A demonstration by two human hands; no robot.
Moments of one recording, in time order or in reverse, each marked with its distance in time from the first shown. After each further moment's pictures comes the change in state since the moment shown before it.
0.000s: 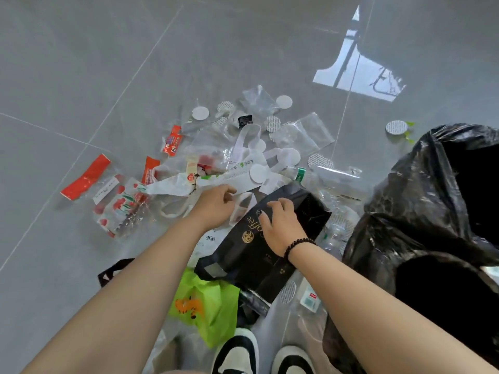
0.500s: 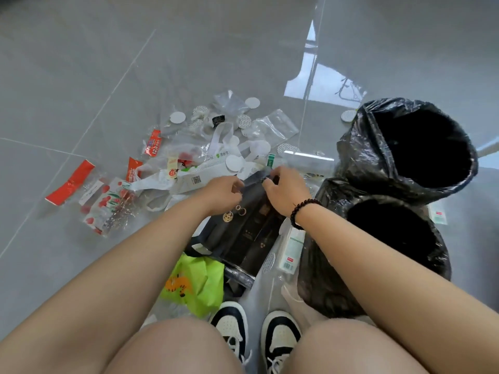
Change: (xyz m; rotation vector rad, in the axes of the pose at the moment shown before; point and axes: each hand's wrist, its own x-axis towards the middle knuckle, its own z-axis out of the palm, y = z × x) left_hand -0.061 0.036 0.032 0.211 -0.123 0.169; right_hand -0.052 0.012 -0.042 0.118 0.233 0.031
